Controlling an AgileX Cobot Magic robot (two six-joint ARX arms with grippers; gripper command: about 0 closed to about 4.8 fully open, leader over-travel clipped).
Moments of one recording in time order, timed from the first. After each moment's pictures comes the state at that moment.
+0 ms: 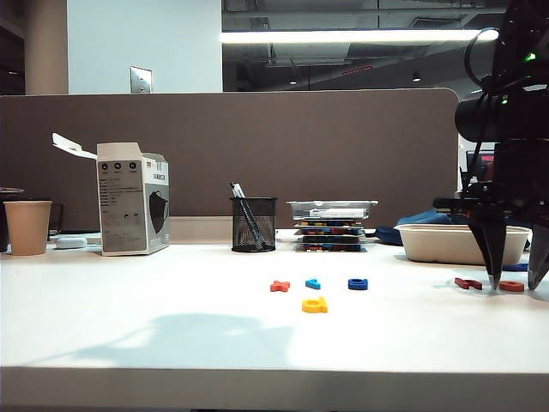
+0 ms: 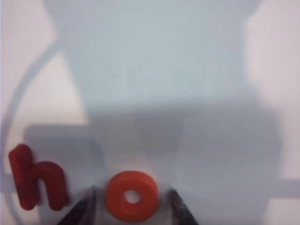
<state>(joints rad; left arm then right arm) -1.20 1.36 1.54 -0.82 -0.51 -0.84 0.12 1.92 1.37 -0.85 0.00 0.24</state>
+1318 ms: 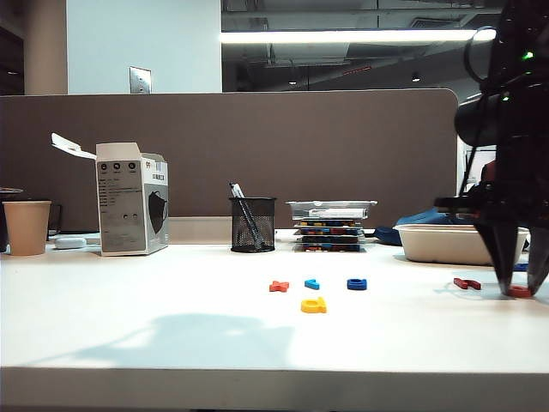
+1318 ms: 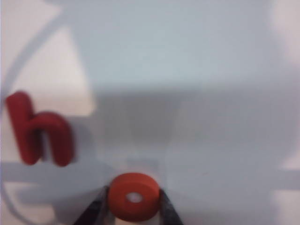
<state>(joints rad) -1.20 1.36 1.54 -0.82 -0.51 -0.84 0.14 1.92 1.37 -0.94 -0.05 0.21</state>
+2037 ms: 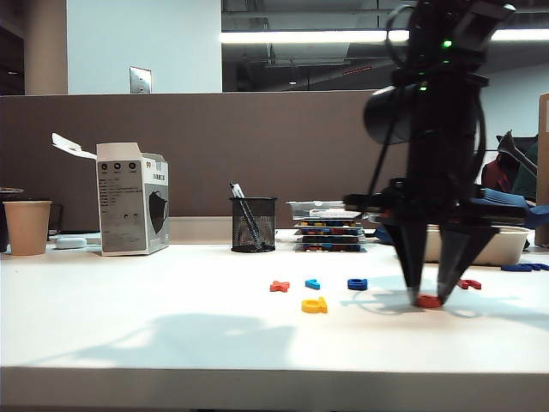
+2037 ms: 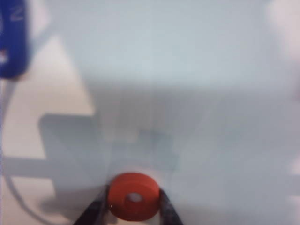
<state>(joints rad) -1.20 1.36 1.54 -0.82 -0.51 -0.84 0.42 1.92 1.37 -0.95 -0.08 0.34</state>
